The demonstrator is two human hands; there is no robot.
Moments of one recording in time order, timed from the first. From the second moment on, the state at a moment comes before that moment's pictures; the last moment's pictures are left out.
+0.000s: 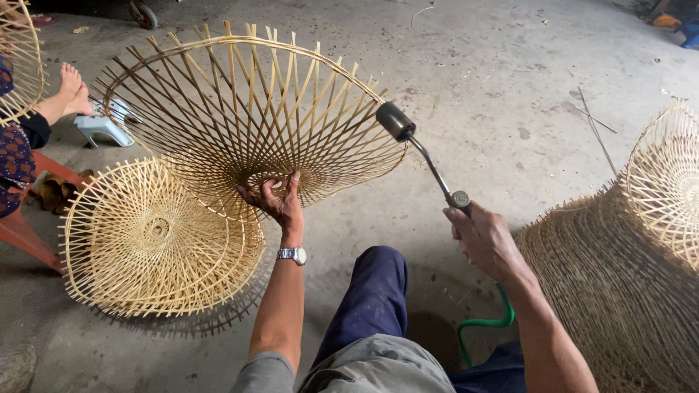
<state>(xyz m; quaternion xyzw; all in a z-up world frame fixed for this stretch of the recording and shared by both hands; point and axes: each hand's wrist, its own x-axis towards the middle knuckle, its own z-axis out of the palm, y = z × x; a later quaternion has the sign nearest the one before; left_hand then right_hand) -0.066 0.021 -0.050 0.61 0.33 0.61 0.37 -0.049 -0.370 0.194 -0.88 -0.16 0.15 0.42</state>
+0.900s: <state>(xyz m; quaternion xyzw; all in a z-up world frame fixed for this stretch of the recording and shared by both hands) 0.021 -0.054 -0.041 0.25 0.20 0.37 0.87 0.067 -0.379 0.168 -0.69 -0.15 -0.03 0.71</state>
